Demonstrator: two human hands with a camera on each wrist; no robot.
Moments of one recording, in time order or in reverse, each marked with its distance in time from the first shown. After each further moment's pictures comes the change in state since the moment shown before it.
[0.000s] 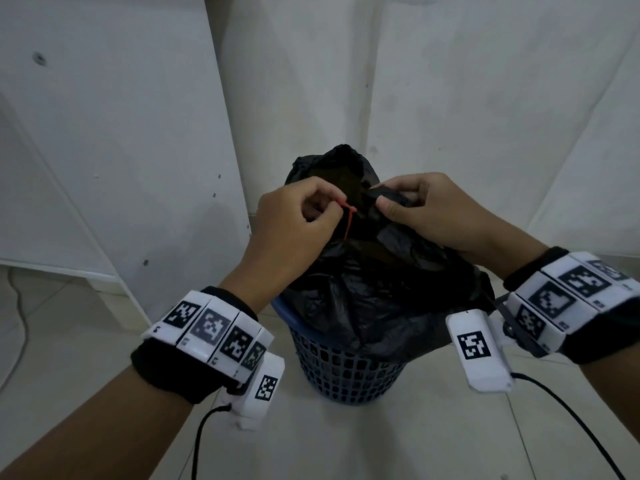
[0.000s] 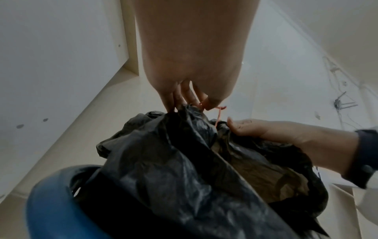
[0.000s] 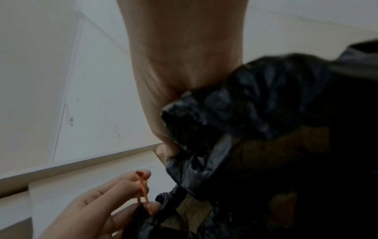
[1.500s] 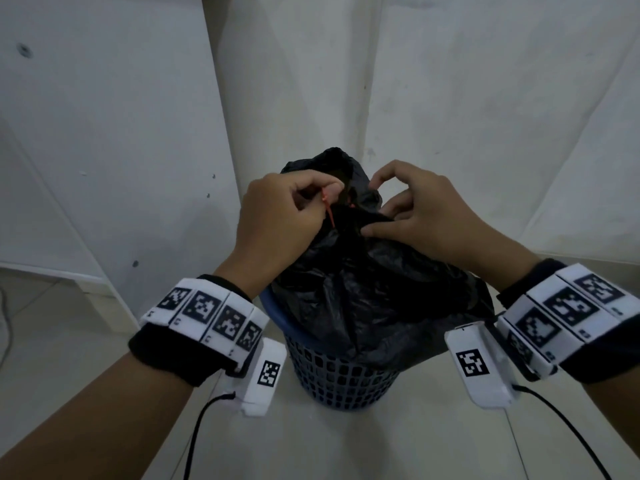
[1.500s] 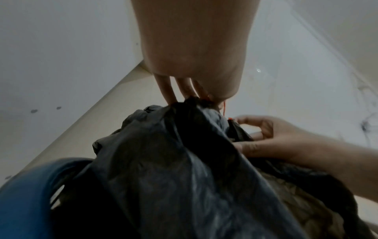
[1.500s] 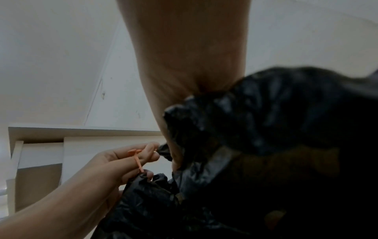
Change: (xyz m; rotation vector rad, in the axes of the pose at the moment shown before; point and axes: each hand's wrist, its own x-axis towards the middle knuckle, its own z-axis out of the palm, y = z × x) left_hand 0.017 -0.012 0.000 0.032 0.091 0.081; right_hand 0.000 -0.004 0.005 -0.349 0.031 -0.194
